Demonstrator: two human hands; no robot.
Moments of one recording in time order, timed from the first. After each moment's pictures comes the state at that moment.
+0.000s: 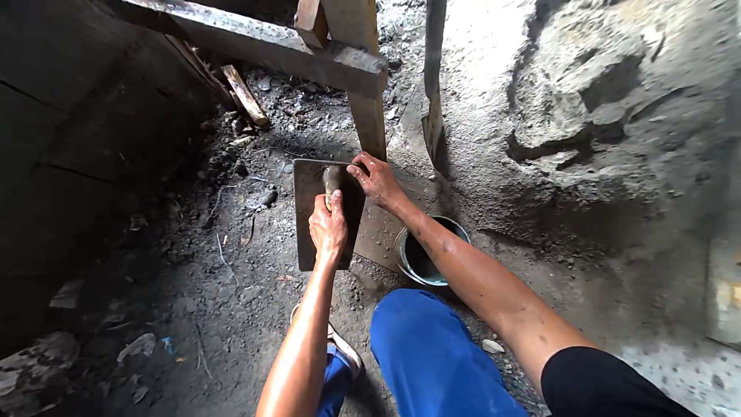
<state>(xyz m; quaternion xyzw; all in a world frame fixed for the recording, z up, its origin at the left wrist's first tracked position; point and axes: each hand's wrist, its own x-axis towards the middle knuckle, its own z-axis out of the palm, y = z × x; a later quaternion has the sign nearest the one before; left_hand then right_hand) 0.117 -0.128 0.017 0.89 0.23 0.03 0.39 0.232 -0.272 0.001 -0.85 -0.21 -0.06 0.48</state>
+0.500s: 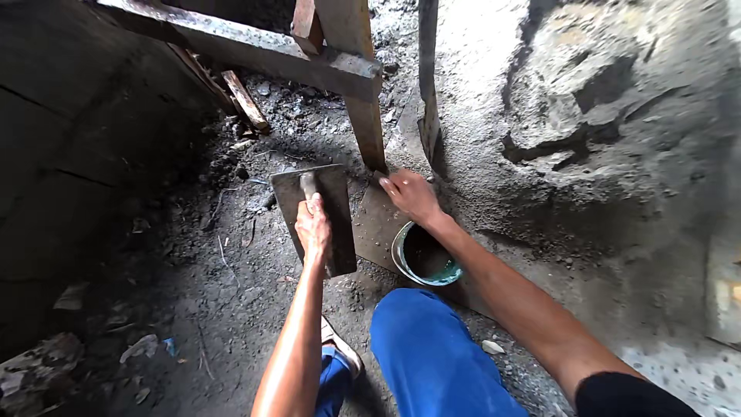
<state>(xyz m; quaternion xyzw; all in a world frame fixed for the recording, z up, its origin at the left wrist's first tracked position) 0.118 -0.104 0.012 0.85 0.27 0.03 0.44 0.187 -0.343 0.032 -0.95 -0.14 0.03 0.29</state>
